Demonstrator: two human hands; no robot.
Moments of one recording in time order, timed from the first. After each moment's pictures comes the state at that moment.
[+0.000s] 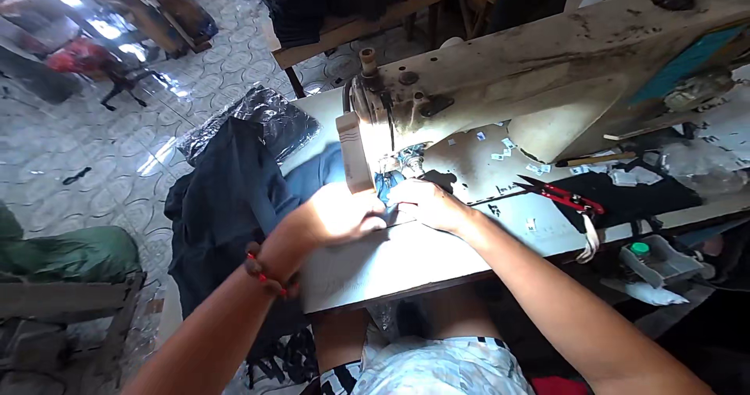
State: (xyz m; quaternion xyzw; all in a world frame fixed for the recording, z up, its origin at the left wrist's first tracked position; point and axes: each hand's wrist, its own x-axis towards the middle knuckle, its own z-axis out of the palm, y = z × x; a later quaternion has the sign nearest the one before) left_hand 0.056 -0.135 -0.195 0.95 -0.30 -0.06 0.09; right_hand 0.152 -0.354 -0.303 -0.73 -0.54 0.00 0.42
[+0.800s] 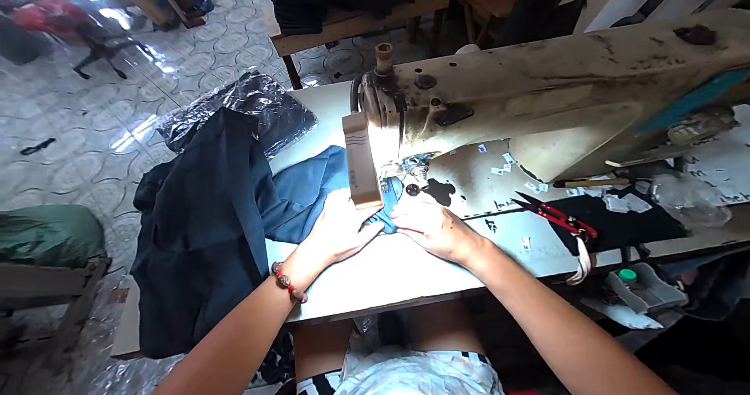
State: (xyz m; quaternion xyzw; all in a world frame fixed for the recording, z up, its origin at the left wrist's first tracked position) left_hand 0.054 -0.132 -0.300 0.97 -0.18 0.09 0.12; right_hand 0.134 -0.370 -0.314 -0.74 -0.58 -0.09 0.34
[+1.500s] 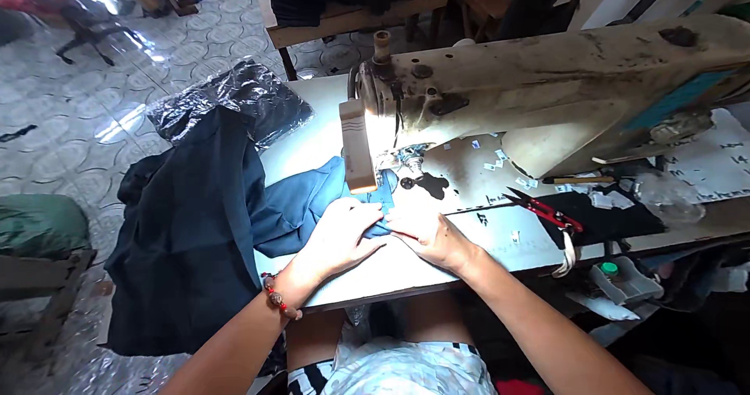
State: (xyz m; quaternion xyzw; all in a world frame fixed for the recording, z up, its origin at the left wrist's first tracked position) left_hand 0.028 -0.148 -0.305 0.95 -0.22 0.15 0.15; right_hand 0.110 -0.377 -0.320 -0.75 -0.55 -0.10 0.35
